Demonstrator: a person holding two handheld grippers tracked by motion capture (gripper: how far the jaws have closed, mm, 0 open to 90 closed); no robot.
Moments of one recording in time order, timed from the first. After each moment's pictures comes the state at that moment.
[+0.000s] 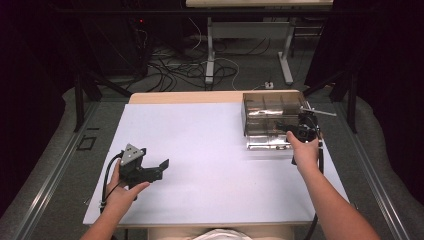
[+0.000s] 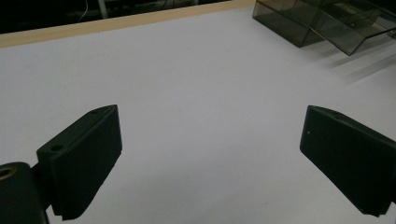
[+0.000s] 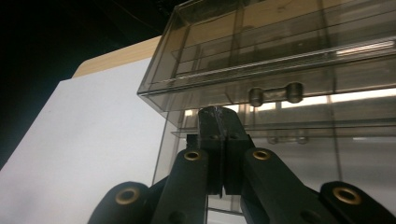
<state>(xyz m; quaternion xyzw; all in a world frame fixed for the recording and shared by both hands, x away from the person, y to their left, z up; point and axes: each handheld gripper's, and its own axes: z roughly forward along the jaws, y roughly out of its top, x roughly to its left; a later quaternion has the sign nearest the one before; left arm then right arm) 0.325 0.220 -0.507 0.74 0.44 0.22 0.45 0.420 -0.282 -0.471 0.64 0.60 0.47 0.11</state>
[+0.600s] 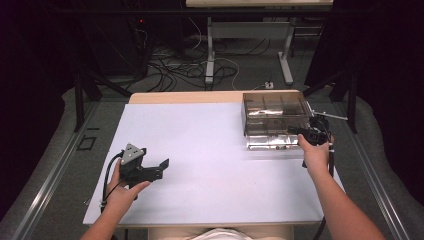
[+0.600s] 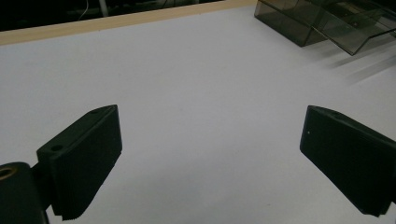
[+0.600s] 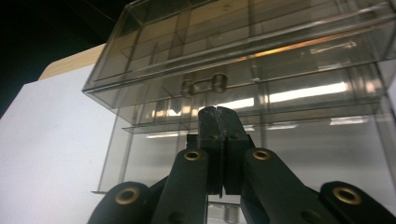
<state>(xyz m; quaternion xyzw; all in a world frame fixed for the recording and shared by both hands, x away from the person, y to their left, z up) 0.328 0.220 -0.508 0.74 0.44 0.22 0.45 0.416 -0.315 -0.483 0.66 0.59 0.45 0.14</state>
